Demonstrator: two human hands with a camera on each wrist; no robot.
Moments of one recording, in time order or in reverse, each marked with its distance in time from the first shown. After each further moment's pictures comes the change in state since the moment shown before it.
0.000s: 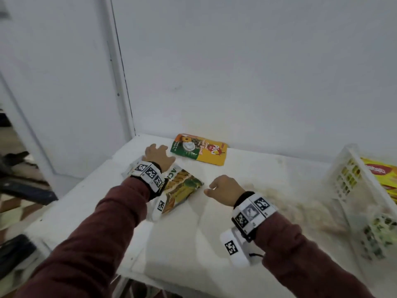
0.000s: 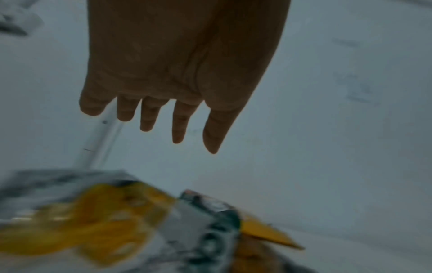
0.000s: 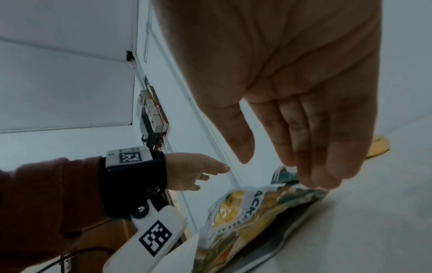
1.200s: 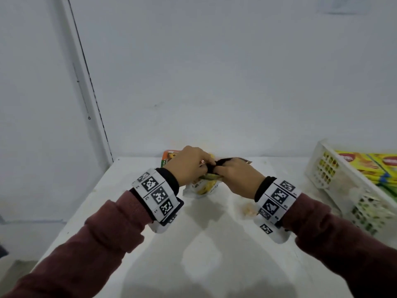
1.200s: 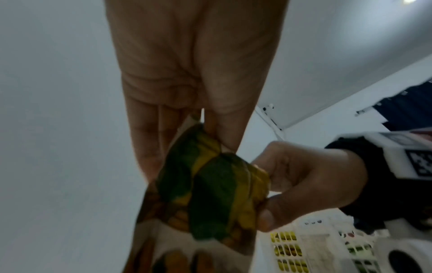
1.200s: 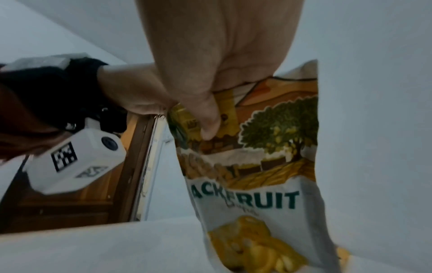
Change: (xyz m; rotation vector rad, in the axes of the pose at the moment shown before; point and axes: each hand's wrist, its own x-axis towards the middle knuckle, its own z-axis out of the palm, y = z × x) left_hand -0.043 0.049 -0.064 -0.136 -0.101 0.925; right_hand 0.009 -0.018 -0.038 -0.575 0.530 -0.596
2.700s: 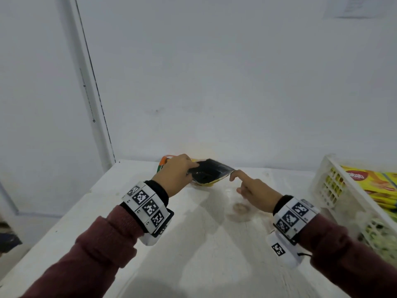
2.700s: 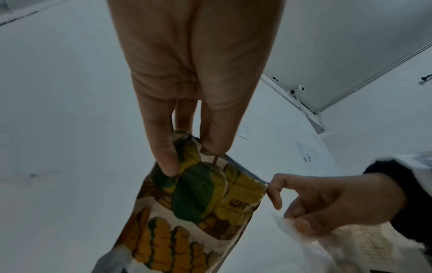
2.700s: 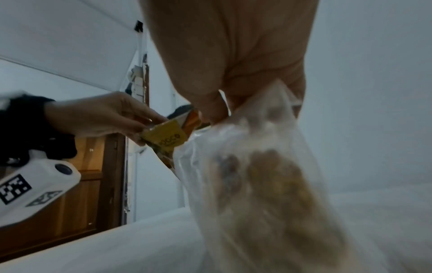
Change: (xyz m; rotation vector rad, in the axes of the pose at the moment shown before) left_hand 0.019 -0.004 0.027 0.222 0.029 -0.186; right_hand -0.051 0.073 0.013 0.470 -0.265 0.408
